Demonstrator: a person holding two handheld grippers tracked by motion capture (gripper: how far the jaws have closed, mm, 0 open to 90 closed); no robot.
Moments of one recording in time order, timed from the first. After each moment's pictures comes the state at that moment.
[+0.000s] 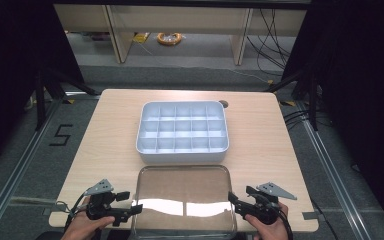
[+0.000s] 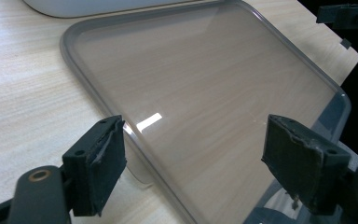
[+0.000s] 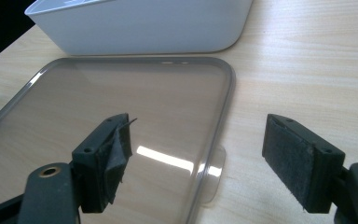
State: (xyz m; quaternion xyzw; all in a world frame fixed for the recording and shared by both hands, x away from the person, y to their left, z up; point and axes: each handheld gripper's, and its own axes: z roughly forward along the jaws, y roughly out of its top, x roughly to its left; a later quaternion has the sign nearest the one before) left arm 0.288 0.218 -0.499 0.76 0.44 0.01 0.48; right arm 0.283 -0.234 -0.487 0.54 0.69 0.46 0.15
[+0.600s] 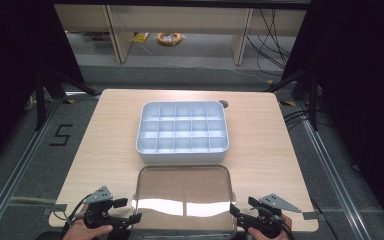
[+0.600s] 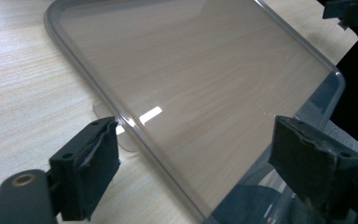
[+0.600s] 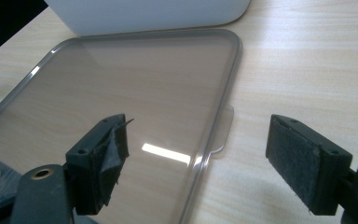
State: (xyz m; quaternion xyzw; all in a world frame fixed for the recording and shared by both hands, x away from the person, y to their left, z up) left arm 0.269 0.220 -0.501 0.77 0.42 0.02 0.48; right arm 0.251 -0.236 -0.491 0.56 0.69 0.45 0.12
